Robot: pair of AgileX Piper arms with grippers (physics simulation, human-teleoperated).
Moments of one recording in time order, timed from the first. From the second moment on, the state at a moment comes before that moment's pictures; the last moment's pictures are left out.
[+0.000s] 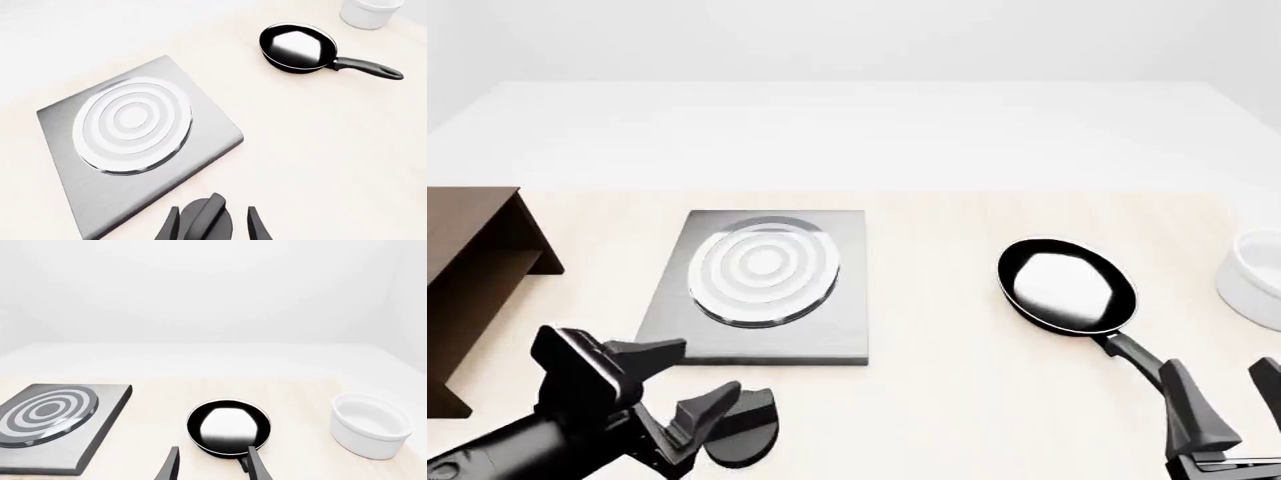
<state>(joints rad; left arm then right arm) -0.64 0.80 -0.28 -0.01 0.00 0.03 0.00 -0.01 0.01 0.01</state>
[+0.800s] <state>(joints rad) -0.09 0.12 -0.02 0.14 0.05 0.01 0.07 -0.02 -0.02 0.00</state>
